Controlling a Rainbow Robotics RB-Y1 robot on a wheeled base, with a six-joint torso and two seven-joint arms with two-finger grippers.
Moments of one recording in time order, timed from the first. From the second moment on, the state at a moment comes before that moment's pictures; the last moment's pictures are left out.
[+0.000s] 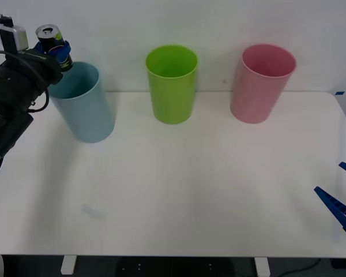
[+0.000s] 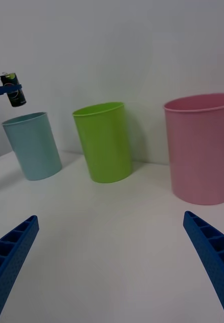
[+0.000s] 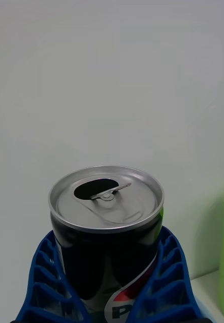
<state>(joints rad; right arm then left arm) 0.35 -0.40 -0.52 -1.66 0.96 -1.22 0.00 -0.49 0.39 0.30 -1.39 -1.66 -0.50 0.35</state>
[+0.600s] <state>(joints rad) 0.35 -0.40 -0.52 -1.66 0.96 -1.22 0.00 -0.49 0.39 0.29 -1.39 -1.65 -0.50 0.35</state>
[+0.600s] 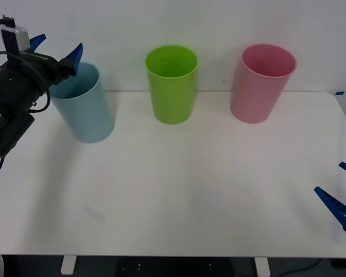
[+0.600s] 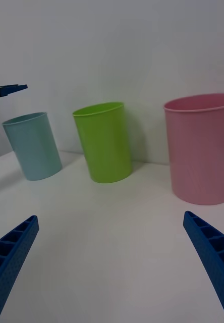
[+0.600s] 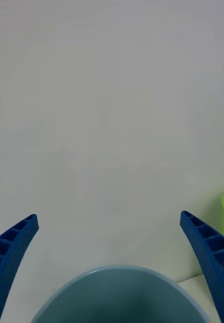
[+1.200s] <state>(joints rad) 0.35 -0.40 -0.52 -1.66 0.96 -1.22 0.00 -0.46 0.40 0.33 -1.39 -1.52 -0.61 0.33</state>
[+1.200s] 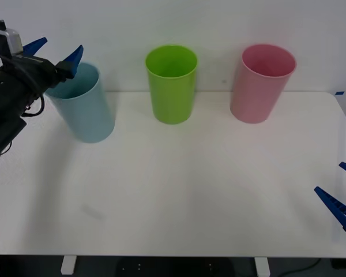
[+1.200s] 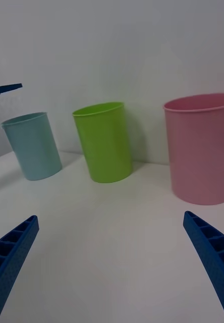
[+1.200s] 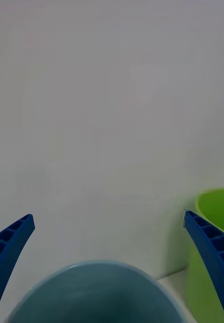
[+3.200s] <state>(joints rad) 0.35 -0.40 -0.52 -1.66 0.96 -1.22 0.00 0.30 0.53 0.57 -1.64 -0.99 -1.17 0.06</state>
